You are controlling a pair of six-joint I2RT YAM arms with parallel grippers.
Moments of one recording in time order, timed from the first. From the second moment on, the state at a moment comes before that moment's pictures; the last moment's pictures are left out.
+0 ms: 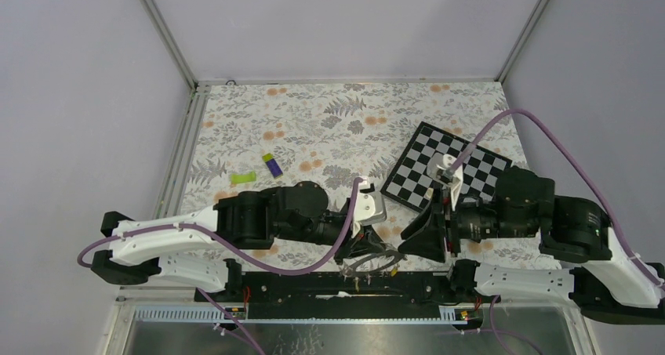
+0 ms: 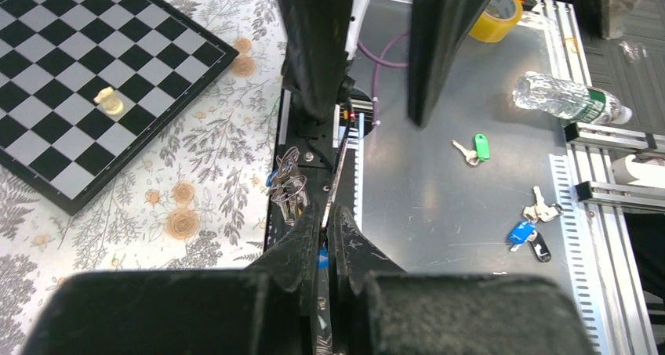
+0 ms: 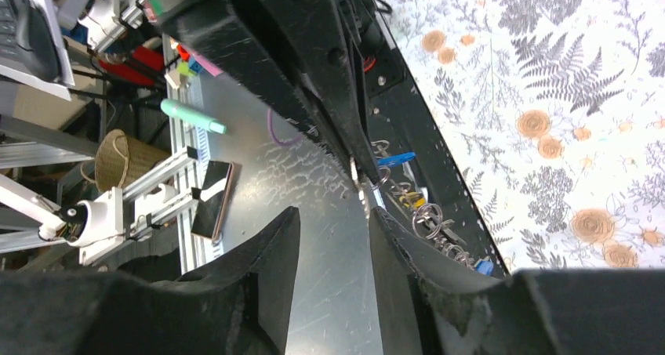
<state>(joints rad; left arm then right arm) -1.46 1.17 1.37 -0.53 0.15 -0.16 1.23 0.81 1.45 -1.03 -0.23 0.45</state>
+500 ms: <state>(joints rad) -1.46 1.01 1.27 -0.38 -0.10 -0.20 1.23 0.47 1.16 -0.65 -0.05 0.36</state>
